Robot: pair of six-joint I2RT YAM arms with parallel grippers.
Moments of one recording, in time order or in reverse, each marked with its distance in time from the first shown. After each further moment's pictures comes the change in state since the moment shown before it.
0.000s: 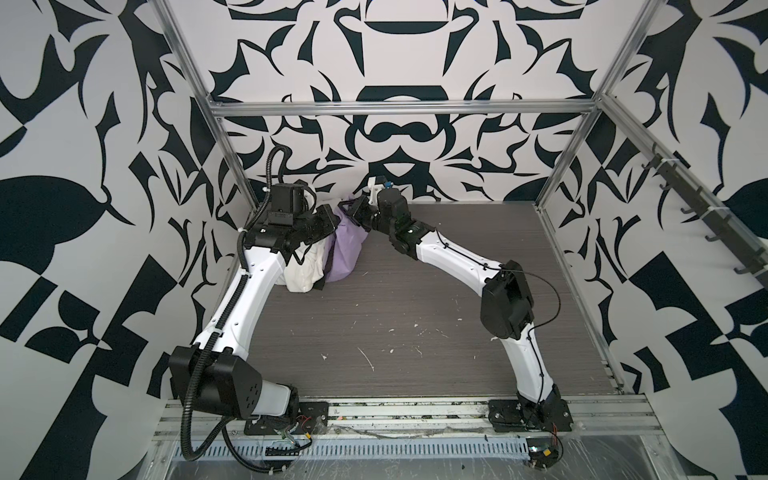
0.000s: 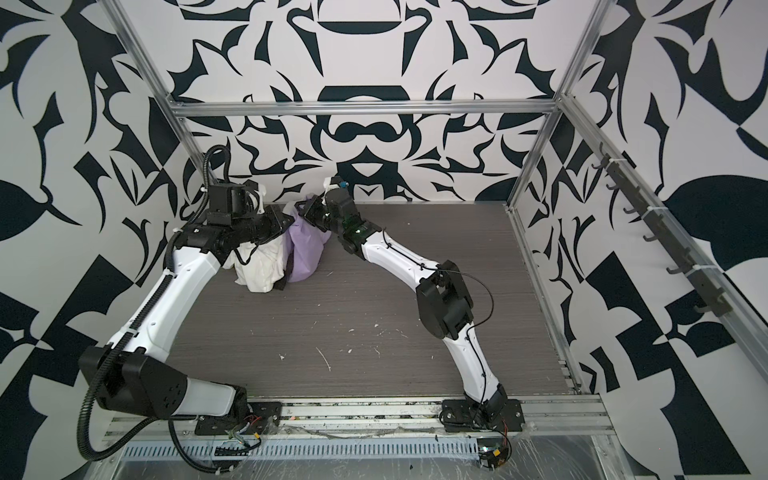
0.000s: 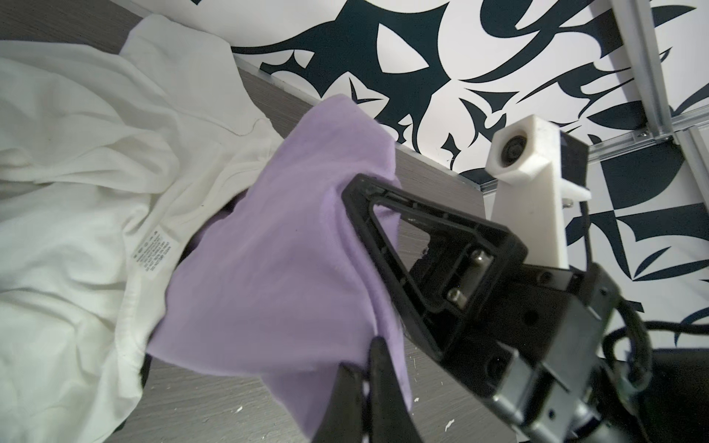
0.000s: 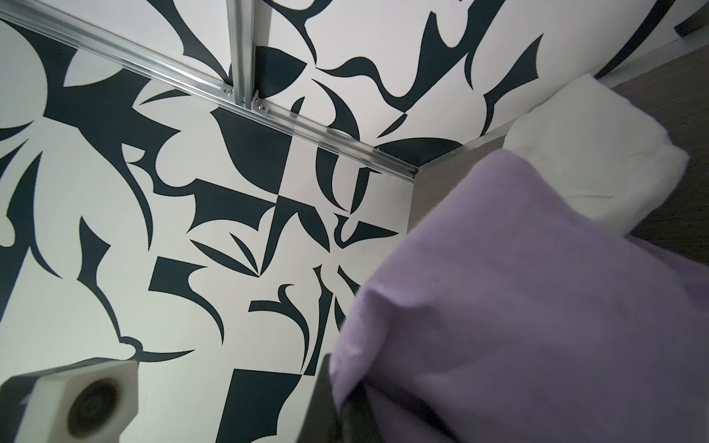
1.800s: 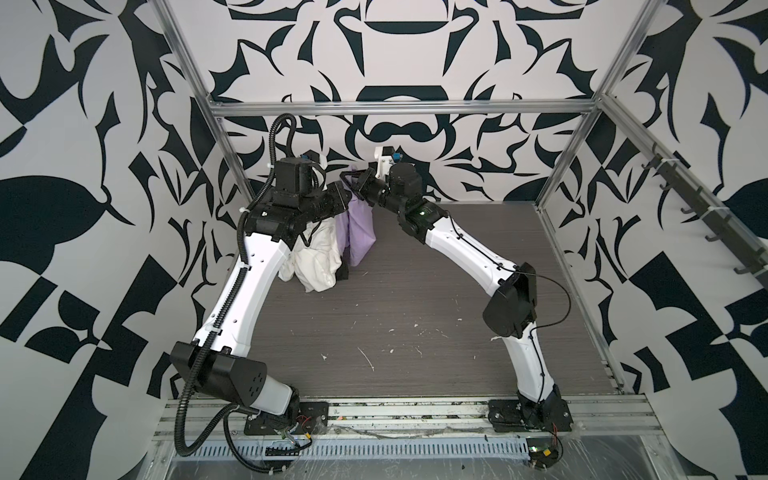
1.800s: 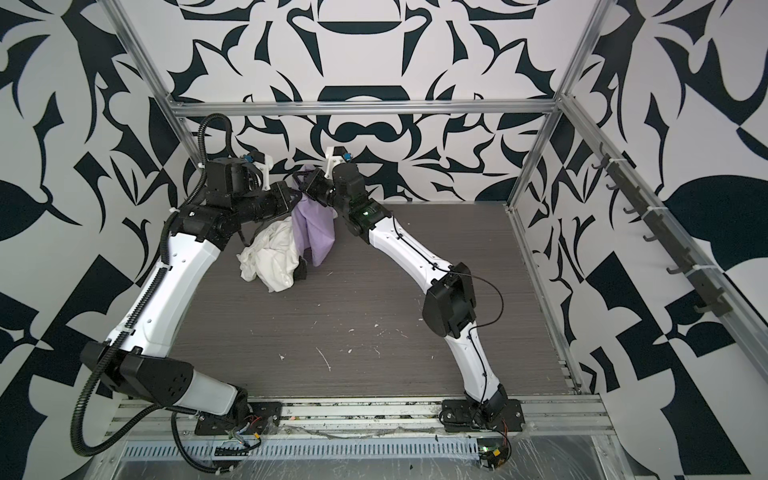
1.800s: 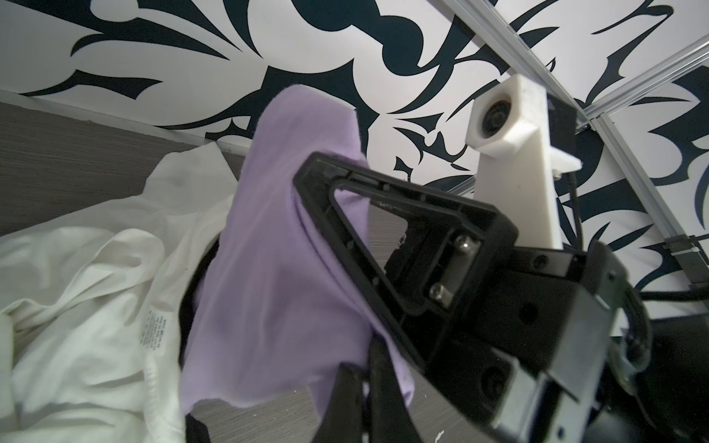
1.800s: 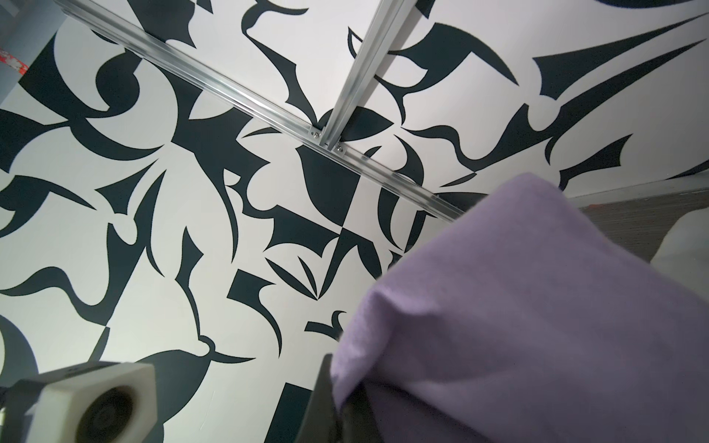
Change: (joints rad) left arm -0.097 0.082 0.287 -0.076 -0.042 0.062; right arm -0.023 -0.004 0.230 -0.081 -0.038 -0.053
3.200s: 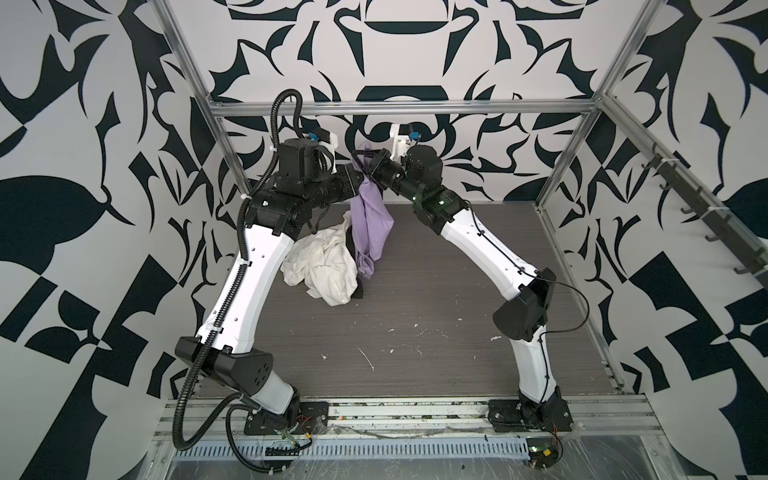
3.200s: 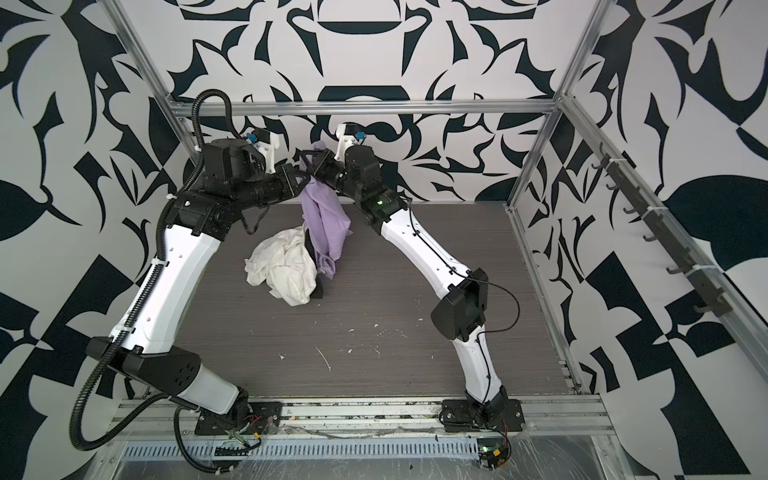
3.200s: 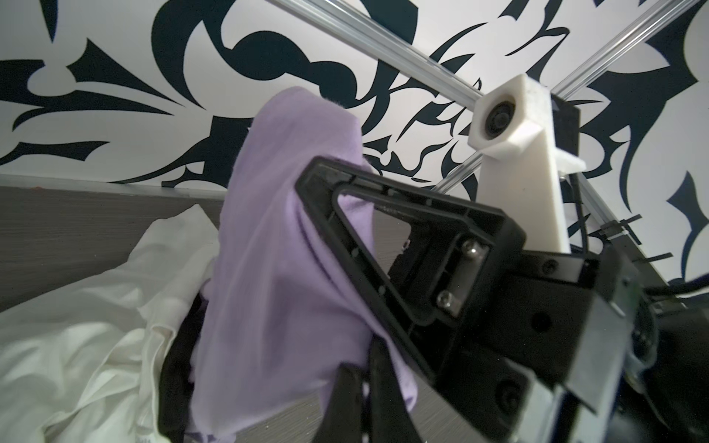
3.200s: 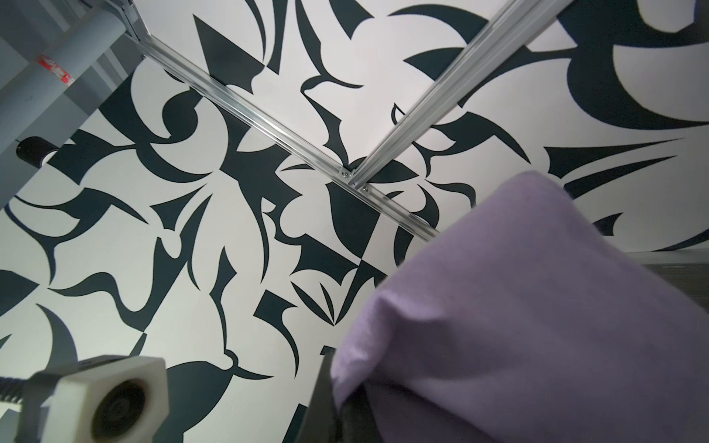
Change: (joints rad) left arm -0.084 0.067 0.246 -0.053 -0.016 0.026; right arm -0.023 -0.095 0.083 -0.093 0.035 -0.076
